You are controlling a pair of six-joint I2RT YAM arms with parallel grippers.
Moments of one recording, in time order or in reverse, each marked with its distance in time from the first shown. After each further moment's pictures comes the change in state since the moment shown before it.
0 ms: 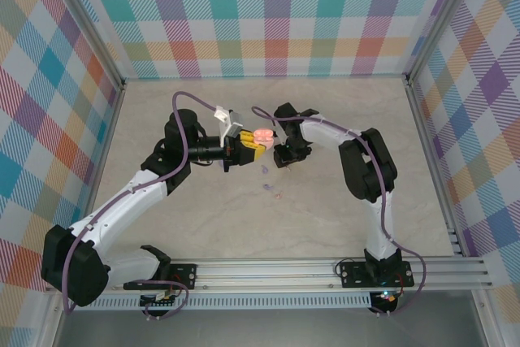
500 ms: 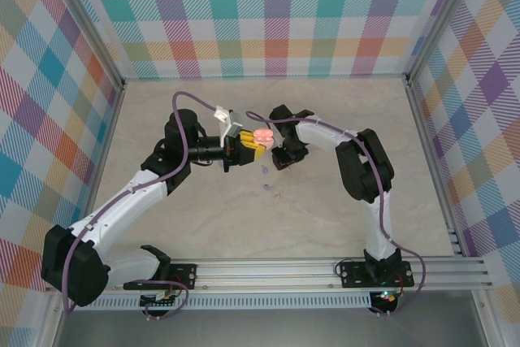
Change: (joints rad) left arm 0.000 0.000 -0.001 0.000 0.000 -0.001; right arm 0.031 0.013 0.018 -0.026 0.051 -0.055
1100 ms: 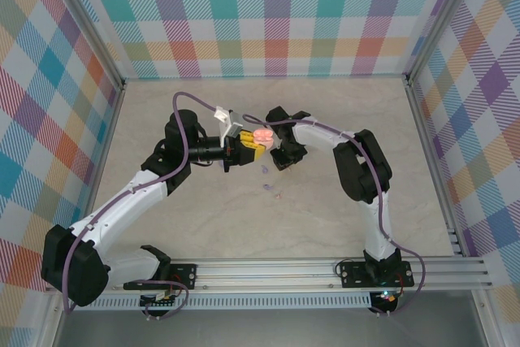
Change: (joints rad) left arm 0.000 0.000 -0.006 0.003 -0.010 -0.003; right arm 0.025 0.008 0.006 -0.006 0.074 -0.007
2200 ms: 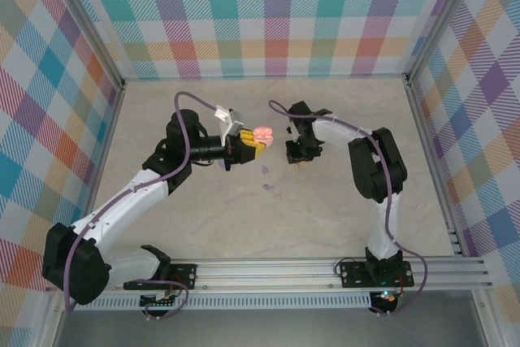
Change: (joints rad) left arm 0.000 0.018 0.000 -0.003 -0.052 0.000; right arm -0.161 -0.078 -0.130 0.103 -0.149 0.209
